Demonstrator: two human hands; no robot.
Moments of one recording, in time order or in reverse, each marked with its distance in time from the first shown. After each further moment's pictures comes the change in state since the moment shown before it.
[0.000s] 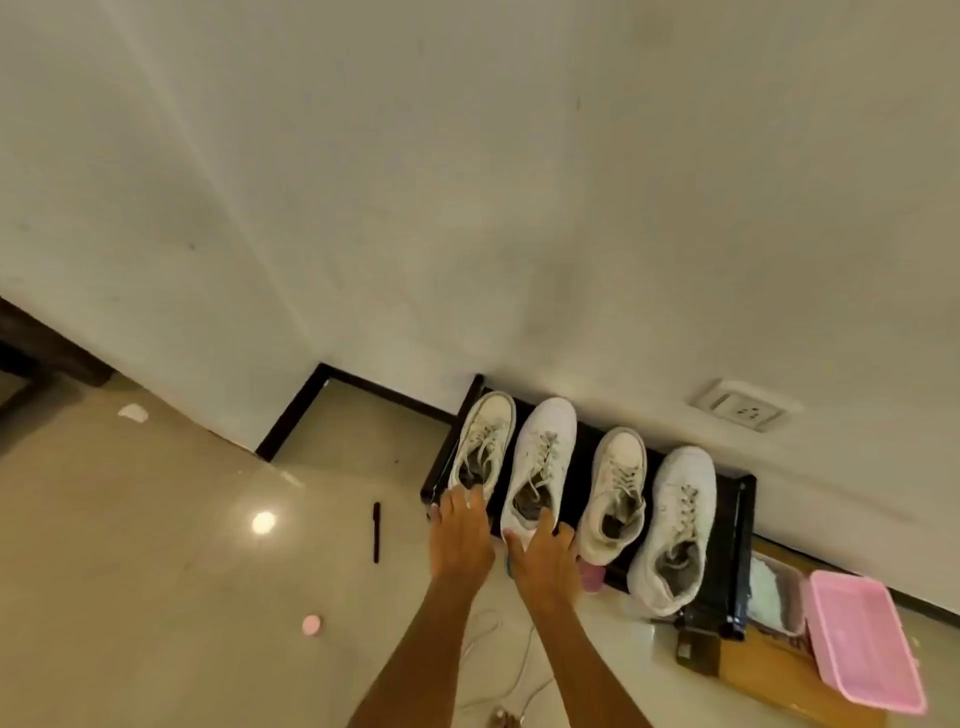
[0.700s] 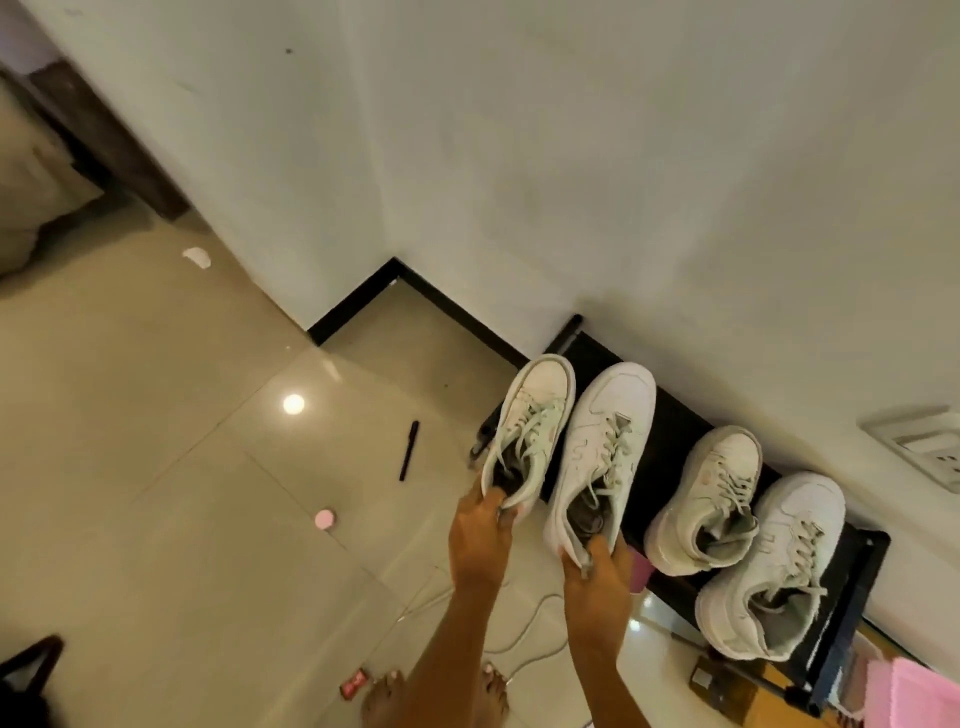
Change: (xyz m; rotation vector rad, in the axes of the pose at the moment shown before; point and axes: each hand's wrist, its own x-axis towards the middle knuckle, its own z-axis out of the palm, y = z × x) left_hand -0.015 -0.065 0.107 -0.566 0.282 -0.341; right_hand 0.021 0.048 0.103 0.179 0.180 -0.171
